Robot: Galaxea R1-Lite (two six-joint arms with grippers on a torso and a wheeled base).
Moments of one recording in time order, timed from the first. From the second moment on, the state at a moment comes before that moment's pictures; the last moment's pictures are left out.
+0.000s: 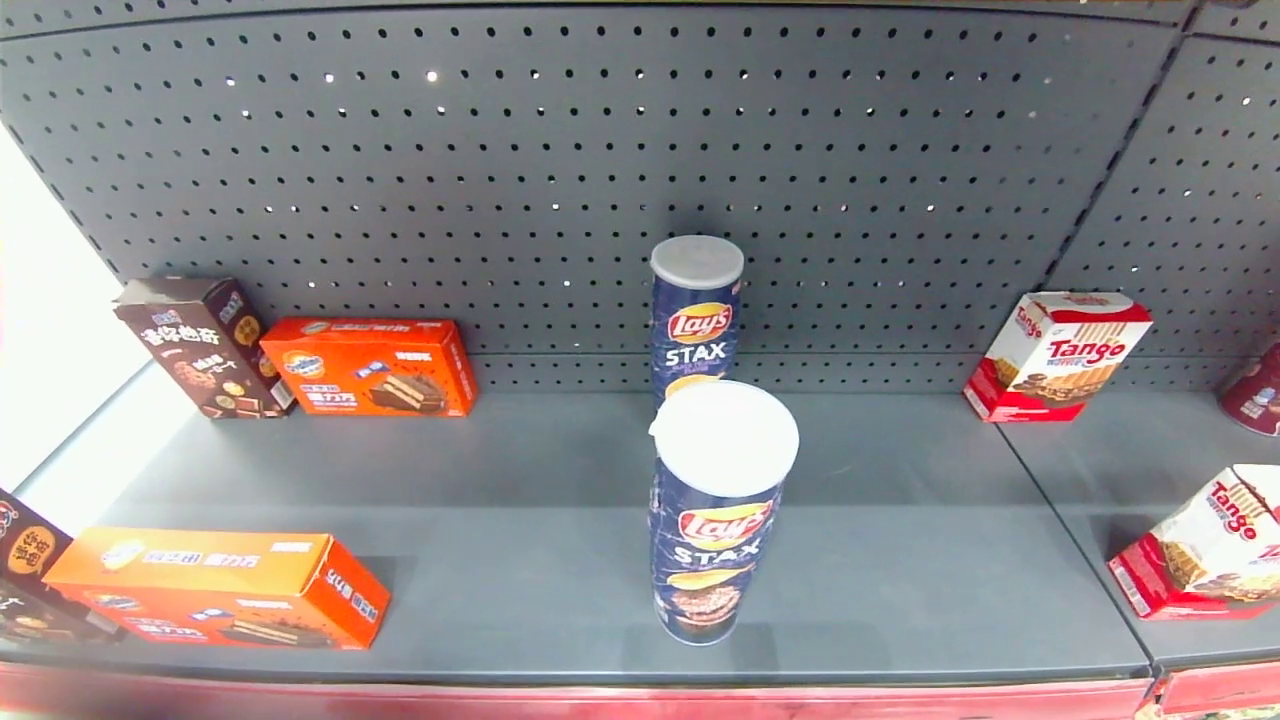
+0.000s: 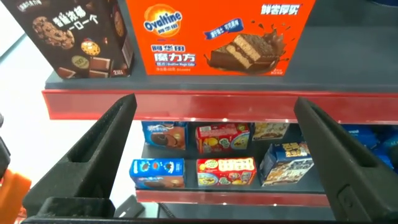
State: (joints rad) left arm 0.00 0.00 0.00 0.00 0.02 -0.01; right arm 0.00 0.01 0.00 0.00 0.00 0.00
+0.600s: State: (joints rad) left arm 0.00 0.00 0.00 0.00 0.02 -0.01; right arm 0.00 0.01 0.00 0.00 0.00 0.00
